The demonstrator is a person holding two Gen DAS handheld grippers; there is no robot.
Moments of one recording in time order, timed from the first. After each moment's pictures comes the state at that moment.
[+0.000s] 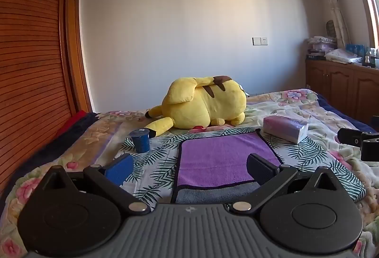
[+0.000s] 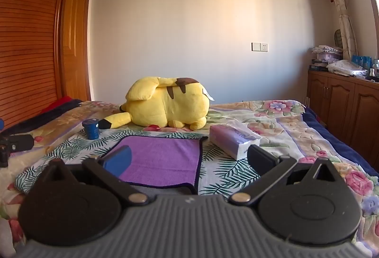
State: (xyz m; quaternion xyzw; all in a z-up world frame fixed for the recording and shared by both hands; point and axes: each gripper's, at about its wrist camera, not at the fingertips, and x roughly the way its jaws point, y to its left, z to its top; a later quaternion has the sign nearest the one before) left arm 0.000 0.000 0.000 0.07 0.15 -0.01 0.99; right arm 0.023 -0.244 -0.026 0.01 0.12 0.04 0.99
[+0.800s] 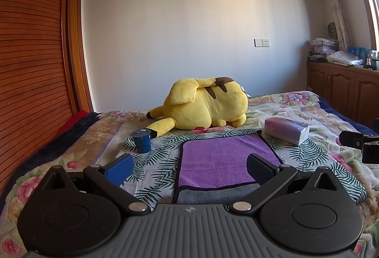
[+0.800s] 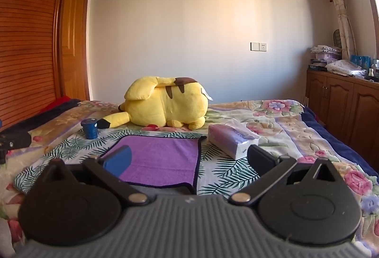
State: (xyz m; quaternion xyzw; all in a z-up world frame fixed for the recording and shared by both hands) left arm 0.001 0.004 0.003 0.06 0.15 -0.01 0.99; right arm 0.024 -0.247 -0.026 0.01 0.12 0.04 0.99
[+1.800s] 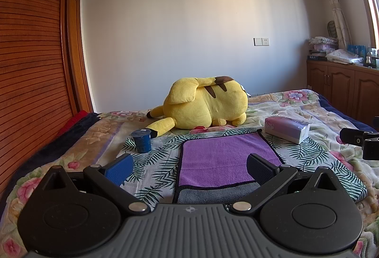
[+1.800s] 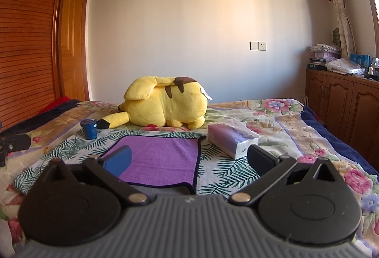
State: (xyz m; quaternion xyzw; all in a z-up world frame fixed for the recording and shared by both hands) left arm 0.001 0.001 0.001 0.06 0.15 -0.01 0.99; right arm 0.025 -0.247 -0.025 0.01 0.12 0.04 0.99
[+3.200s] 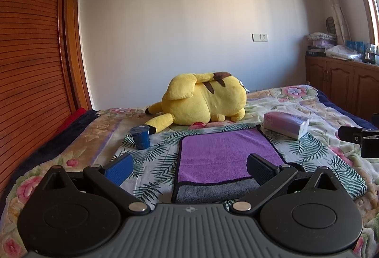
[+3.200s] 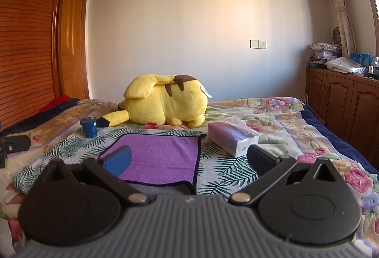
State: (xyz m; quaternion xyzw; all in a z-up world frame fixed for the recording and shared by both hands) left arm 0.000 0.000 -0.005 0.07 0.16 -0.01 0.98; right arm 0.026 -0.252 -0.027 0.01 0.12 0.04 0.99
